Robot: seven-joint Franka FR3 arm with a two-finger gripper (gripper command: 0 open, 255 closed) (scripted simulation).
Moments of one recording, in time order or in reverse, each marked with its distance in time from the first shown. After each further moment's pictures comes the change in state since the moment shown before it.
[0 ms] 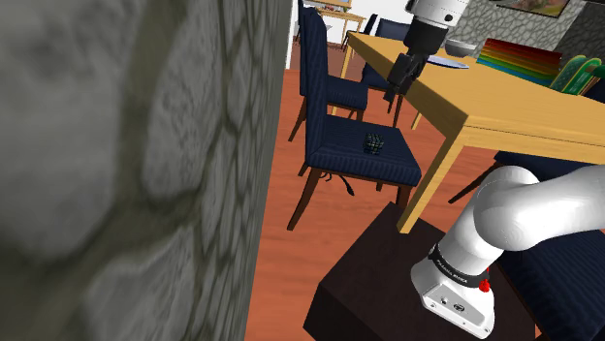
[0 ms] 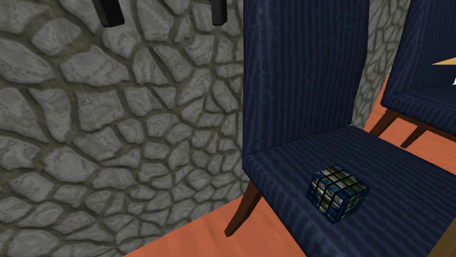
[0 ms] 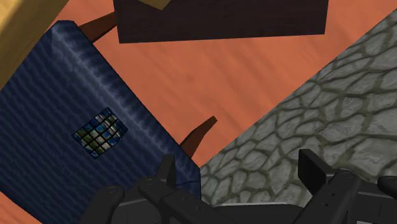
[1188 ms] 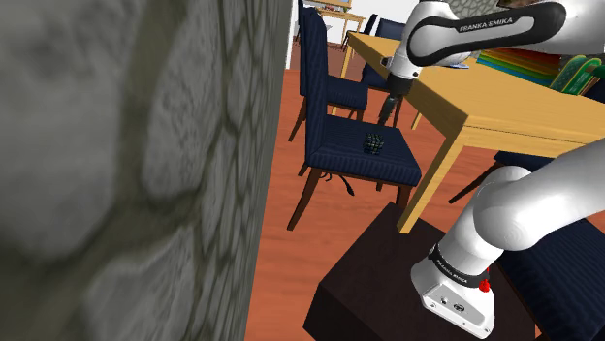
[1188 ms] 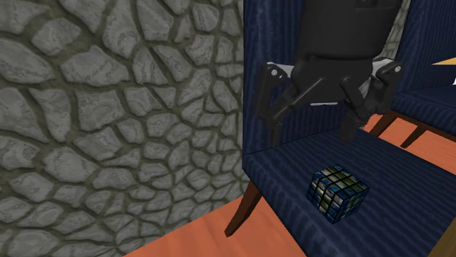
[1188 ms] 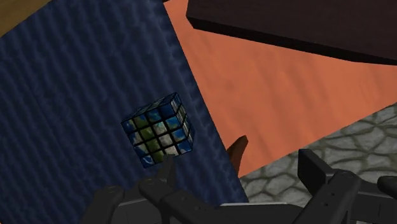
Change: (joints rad) arm -0.007 0.294 -0.348 -0.107 -0.157 0.353 -0.485
